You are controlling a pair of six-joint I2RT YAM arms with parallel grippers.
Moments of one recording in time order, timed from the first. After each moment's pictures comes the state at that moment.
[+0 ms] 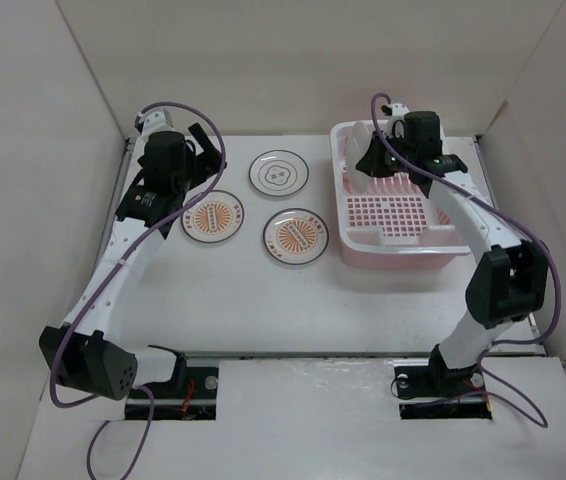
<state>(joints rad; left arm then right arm) -0.26 1.27 1.33 -0.46 -0.24 -0.61 0.21 1.66 1.50 -0.36 -0.34 0.18</state>
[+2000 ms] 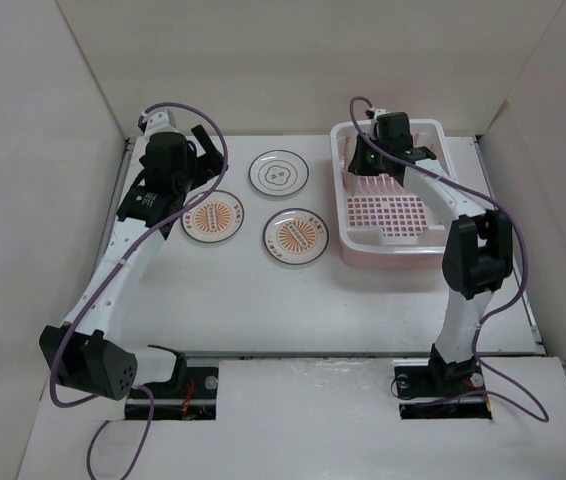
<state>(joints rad) -0.26 1.28 1.32 -0.45 -0.22 -0.57 0.26 1.94 1.67 -0.37 -0.16 0.25</state>
